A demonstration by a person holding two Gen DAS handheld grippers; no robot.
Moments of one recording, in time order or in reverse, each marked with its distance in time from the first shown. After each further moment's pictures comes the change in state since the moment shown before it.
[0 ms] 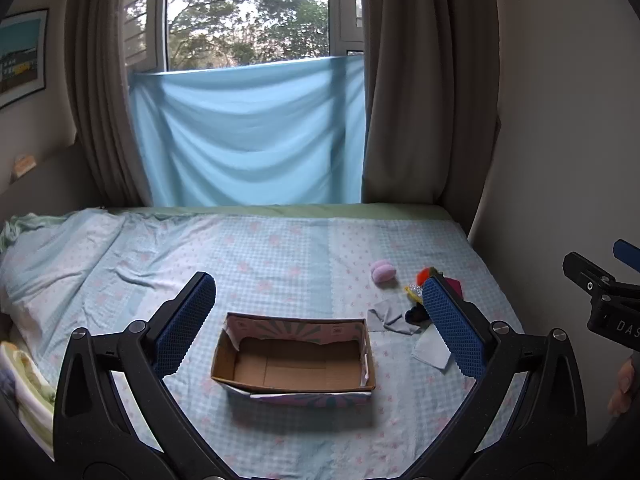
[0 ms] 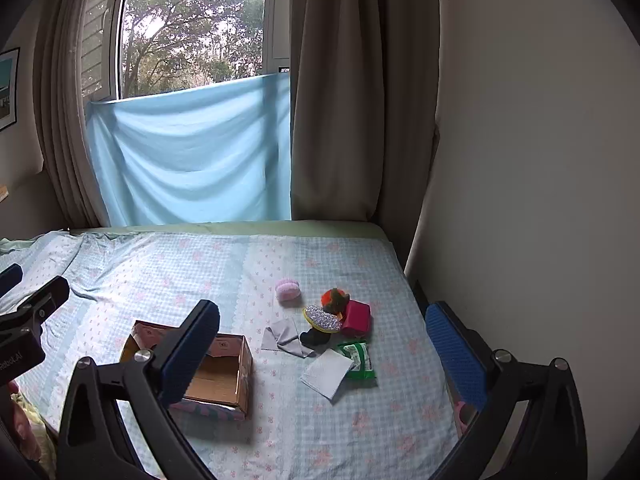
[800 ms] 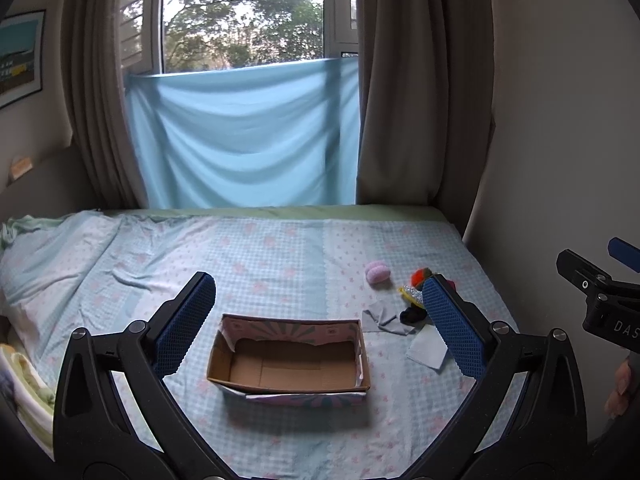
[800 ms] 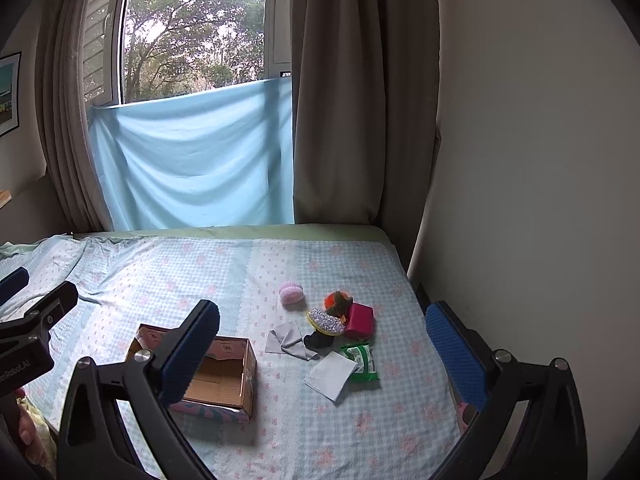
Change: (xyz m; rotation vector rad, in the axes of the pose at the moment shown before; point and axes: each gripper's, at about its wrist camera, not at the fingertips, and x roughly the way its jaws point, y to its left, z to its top) left arm -0.003 -0.002 -0.001 0.007 -0.008 -0.016; right arm -0.001 -0.004 0.000 0.011 -0.013 0.014
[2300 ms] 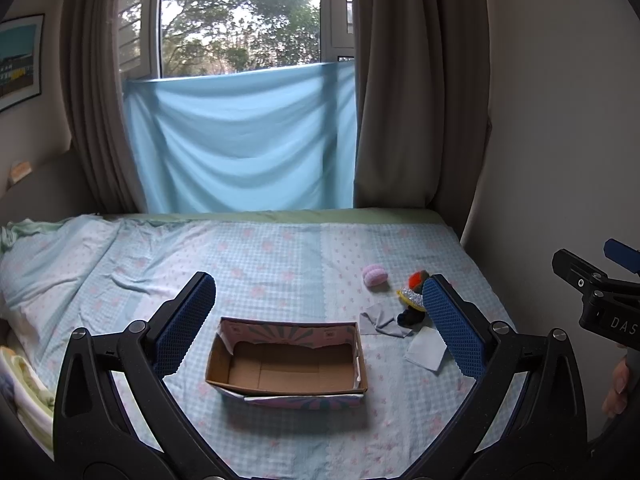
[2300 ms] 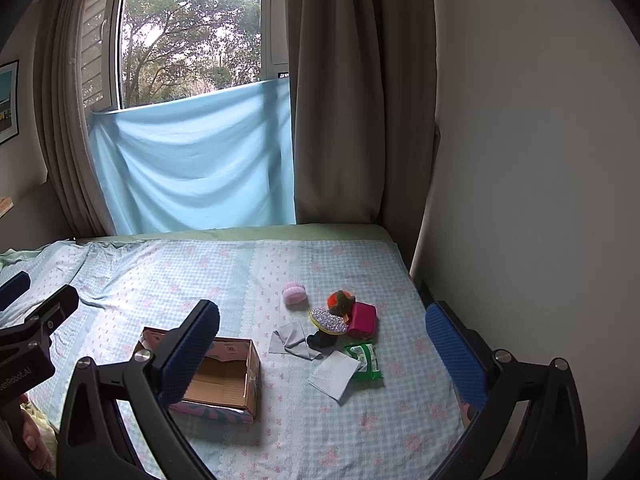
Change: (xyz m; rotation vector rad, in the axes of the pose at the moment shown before) left arm -0.004 -0.006 0.001 0.006 -0.012 -0.005; right arm -0.004 -0.003 0.001 0.019 0.000 0.011
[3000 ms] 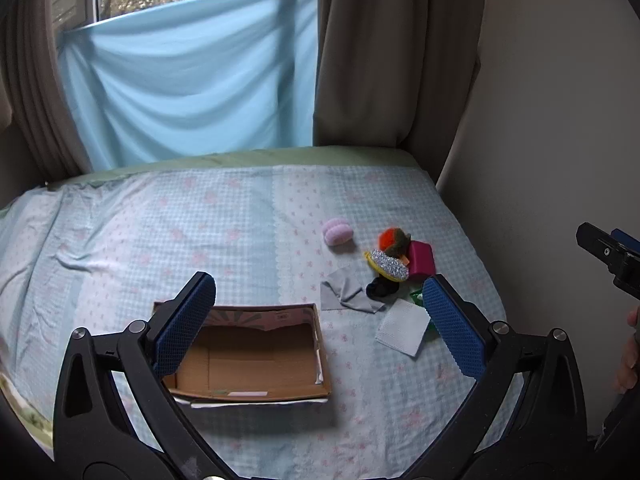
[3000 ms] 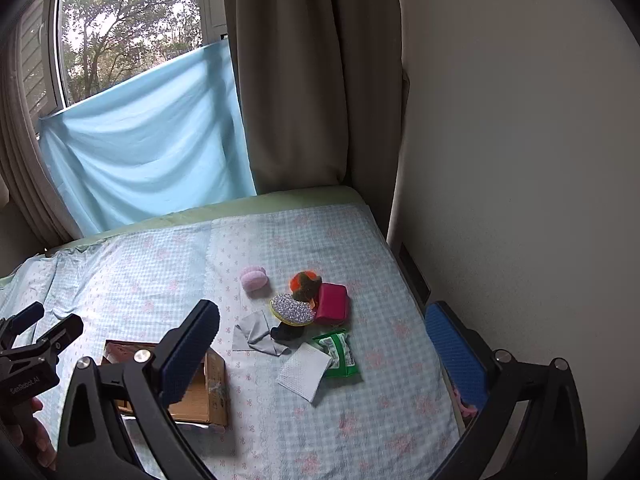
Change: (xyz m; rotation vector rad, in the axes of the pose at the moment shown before) left arm 0.172 -0.048 0.015 0.017 0.292 -0.140; right arm 0.086 -0.061 0.023 0.097 0.145 -0.077
